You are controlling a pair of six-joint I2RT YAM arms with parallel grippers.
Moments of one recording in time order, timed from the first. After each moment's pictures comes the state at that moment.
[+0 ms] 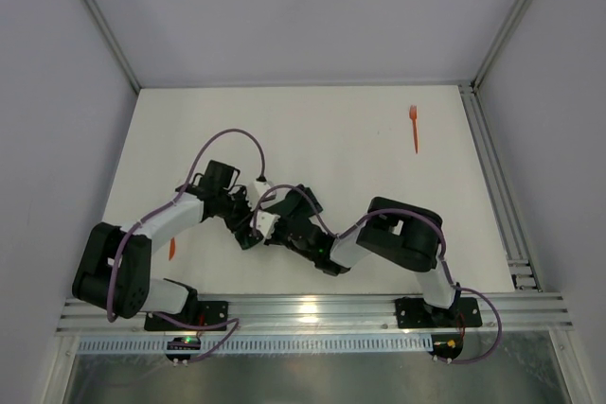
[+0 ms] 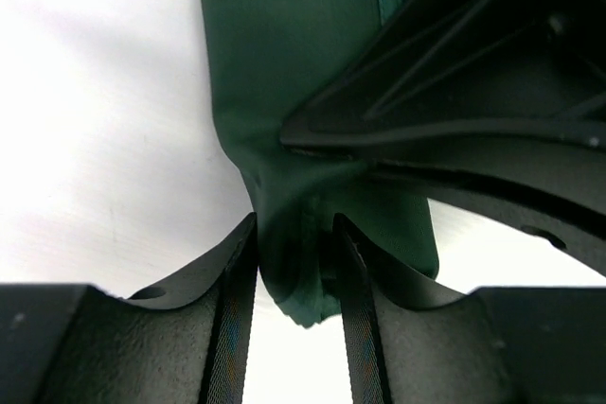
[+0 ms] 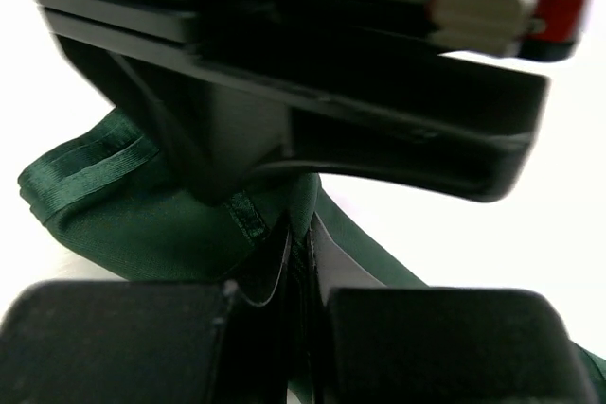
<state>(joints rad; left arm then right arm) -0.34 1.38 0.70 -0.42 0.47 0.68 1.15 2.03 0.76 1.06 0.19 -0.43</state>
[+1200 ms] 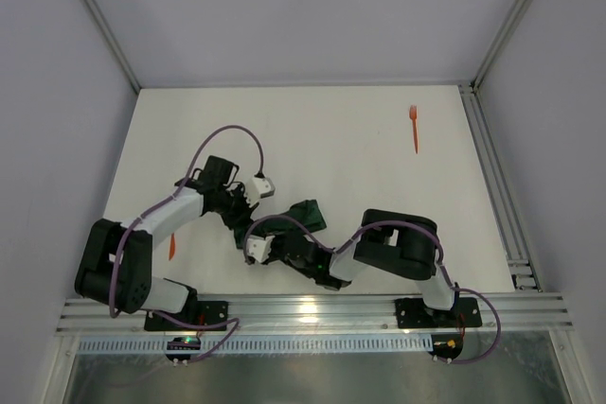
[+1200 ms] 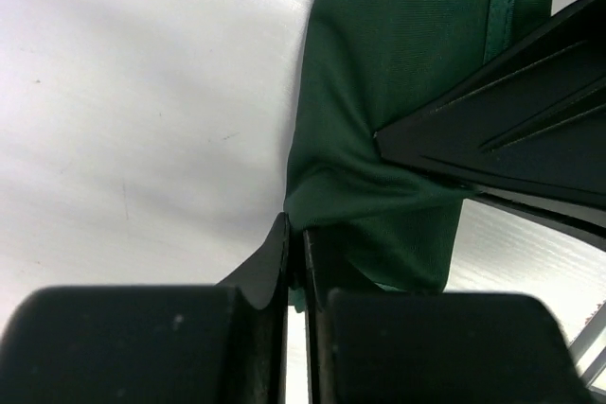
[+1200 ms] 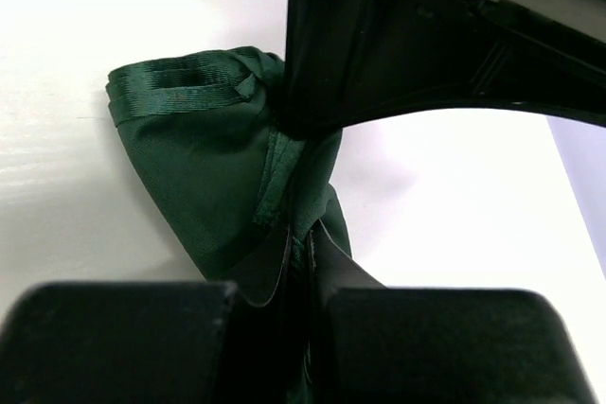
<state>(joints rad) -0.32 1.41 0.75 -0.52 0.44 0.68 1.27 2.03 0.72 1.08 0.31 -0.66</state>
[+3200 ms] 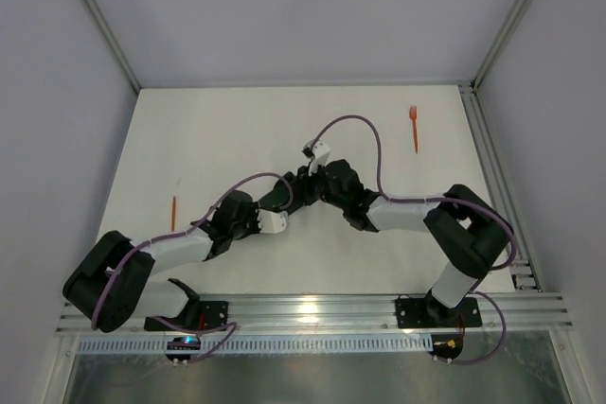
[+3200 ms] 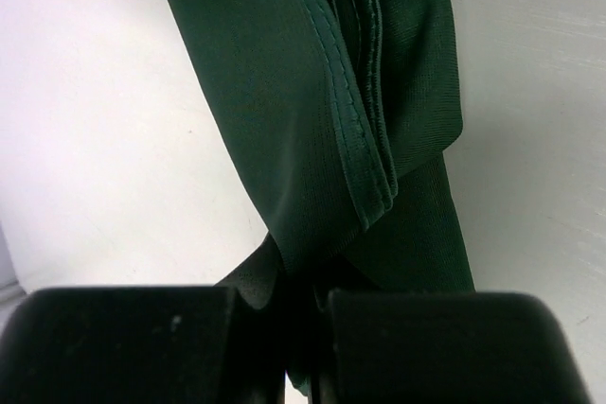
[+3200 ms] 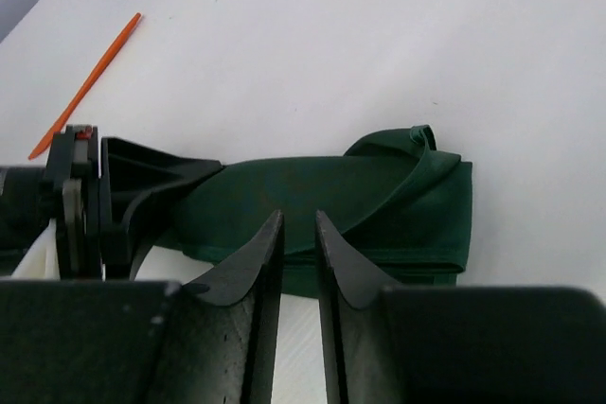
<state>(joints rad) -0.59 1.31 0.39 0.14 -0.06 0.92 0.80 1.64 0.75 0.59 -0.11 0.31</state>
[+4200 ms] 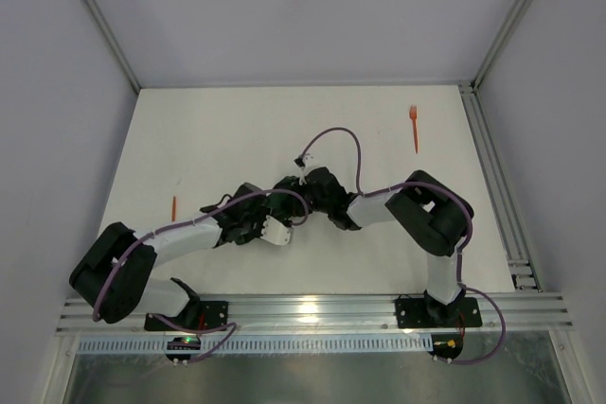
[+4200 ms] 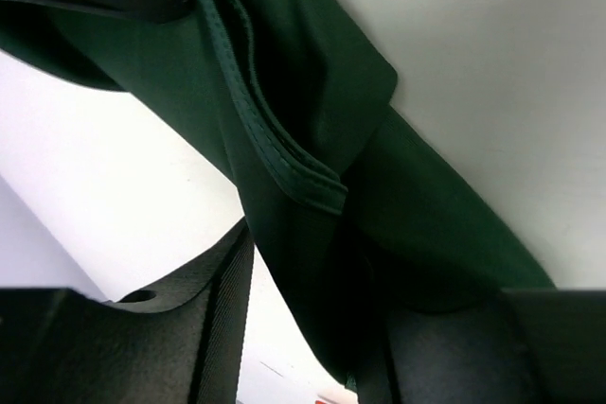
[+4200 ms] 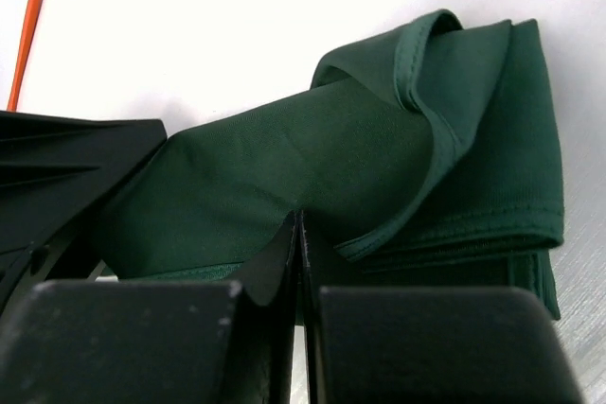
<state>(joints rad) -0.66 1.37 0.55 -0.16 -0.08 1.26 0.81 1.92 0.86 0.54 -0.13 0.55</state>
